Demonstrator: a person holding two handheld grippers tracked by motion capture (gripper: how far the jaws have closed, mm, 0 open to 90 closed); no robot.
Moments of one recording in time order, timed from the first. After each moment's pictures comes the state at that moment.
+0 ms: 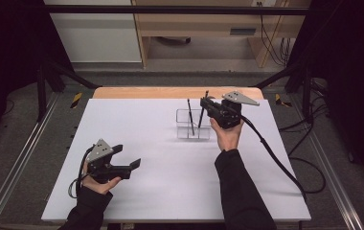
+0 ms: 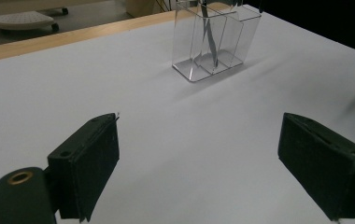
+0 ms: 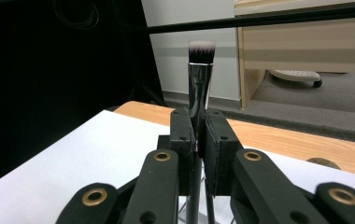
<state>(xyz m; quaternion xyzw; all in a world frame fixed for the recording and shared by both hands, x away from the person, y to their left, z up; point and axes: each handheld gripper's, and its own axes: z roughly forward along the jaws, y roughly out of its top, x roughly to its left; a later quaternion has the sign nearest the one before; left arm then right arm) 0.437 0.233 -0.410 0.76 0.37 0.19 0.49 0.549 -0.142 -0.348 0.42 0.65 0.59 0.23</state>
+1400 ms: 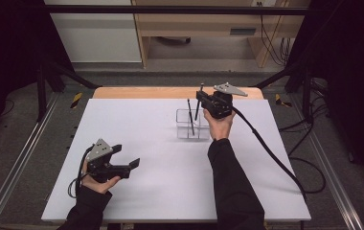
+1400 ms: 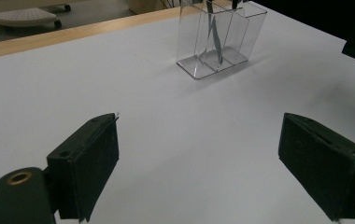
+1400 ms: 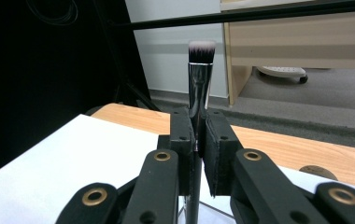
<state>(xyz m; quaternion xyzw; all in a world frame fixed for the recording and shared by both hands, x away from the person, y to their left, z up) 0.439 0.234 -0.411 0.76 0.38 0.19 0.48 0.591 -0.126 -0.360 0.44 0.65 0.57 0.24</state>
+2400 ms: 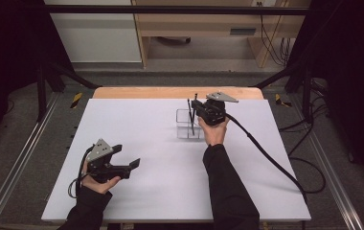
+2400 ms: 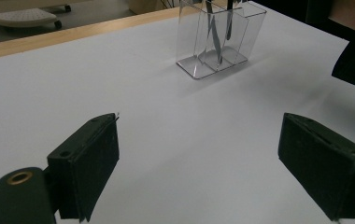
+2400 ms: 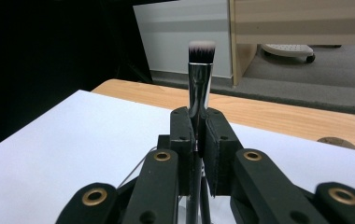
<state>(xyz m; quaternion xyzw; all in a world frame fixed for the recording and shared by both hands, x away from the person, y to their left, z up) 0.439 0.233 -0.411 0.77 0.38 0.20 0.48 0.591 -0.113 -0.389 0.45 0.67 0.55 0.22</state>
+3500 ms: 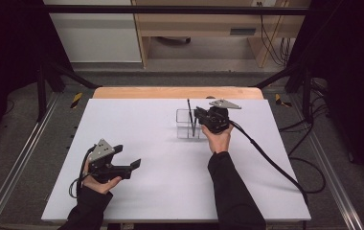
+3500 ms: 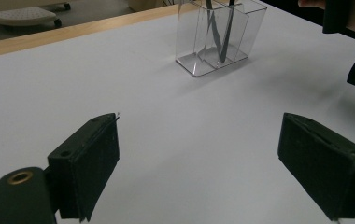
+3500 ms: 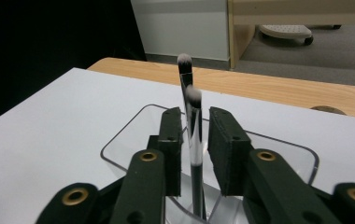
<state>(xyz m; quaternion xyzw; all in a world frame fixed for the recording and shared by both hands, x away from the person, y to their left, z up) 0.439 0.231 -0.412 0.77 0.38 0.20 0.48 0.574 -0.124 -0.402 0.46 0.69 0.52 0.21</state>
